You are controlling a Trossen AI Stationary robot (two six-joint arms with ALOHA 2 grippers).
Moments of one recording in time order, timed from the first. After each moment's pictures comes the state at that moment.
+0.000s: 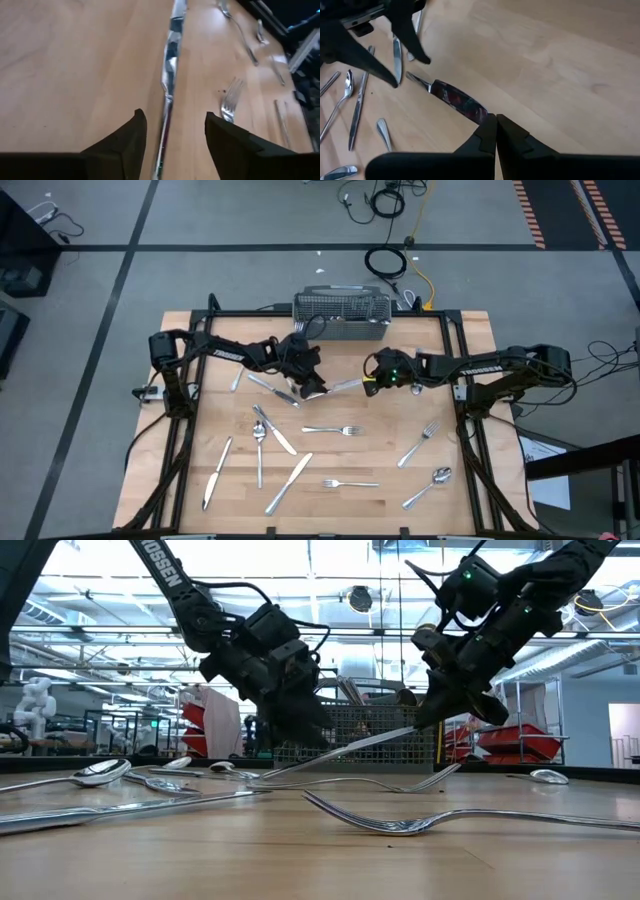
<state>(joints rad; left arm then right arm) 0.34 1.84 0.91 0.21 0.54 -0.31 -0.20 1.32 0.58 -0.02 0.08 0.81</state>
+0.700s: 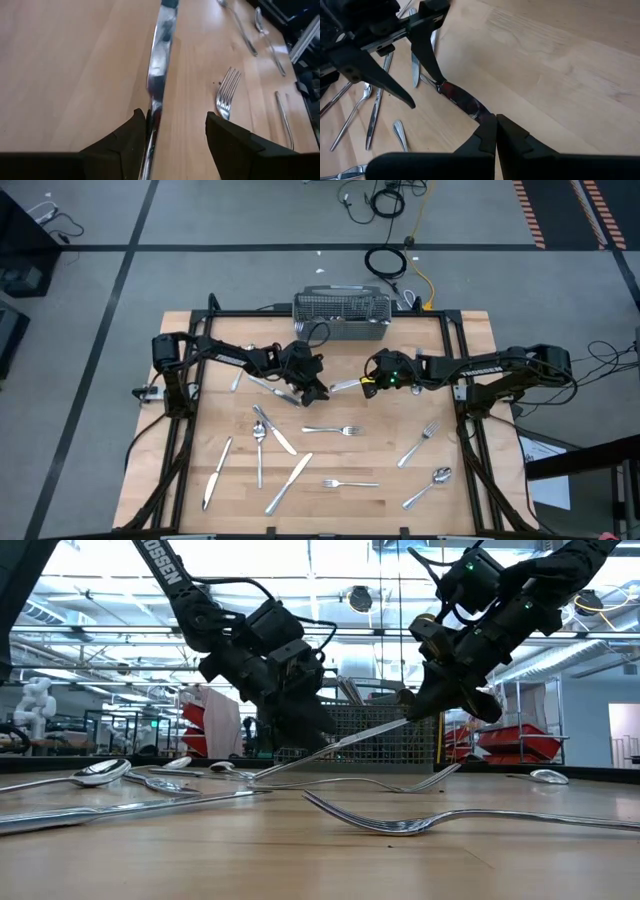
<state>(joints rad) 0.28 1.85 0.91 0.23 0.51 -0.31 -0.18 1.32 0.58 0.03 0.08 0.81</state>
